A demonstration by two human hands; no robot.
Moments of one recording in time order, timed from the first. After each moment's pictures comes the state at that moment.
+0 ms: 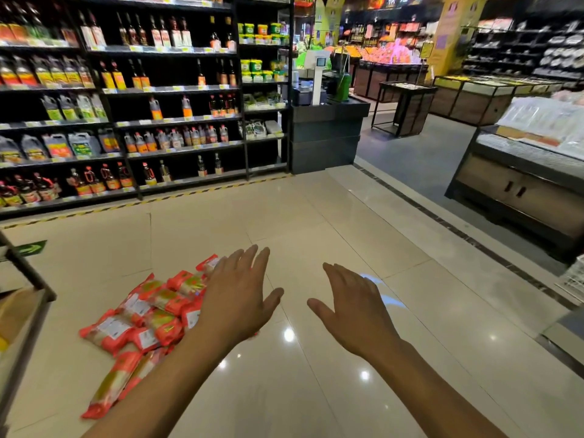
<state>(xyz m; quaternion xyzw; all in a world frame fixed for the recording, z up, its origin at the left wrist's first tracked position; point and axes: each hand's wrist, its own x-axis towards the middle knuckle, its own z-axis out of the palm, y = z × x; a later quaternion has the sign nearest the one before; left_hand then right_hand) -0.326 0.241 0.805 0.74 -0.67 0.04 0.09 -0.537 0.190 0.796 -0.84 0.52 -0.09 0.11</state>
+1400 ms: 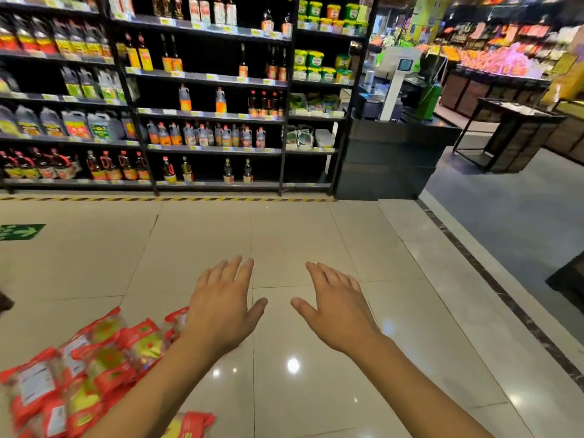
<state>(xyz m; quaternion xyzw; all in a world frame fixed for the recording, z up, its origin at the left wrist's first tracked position) -0.197 -0.398 0.763 0.85 -0.52 0.01 0.09 -0.372 -0.513 0.791 -0.92 0.37 -0.04 0.13</state>
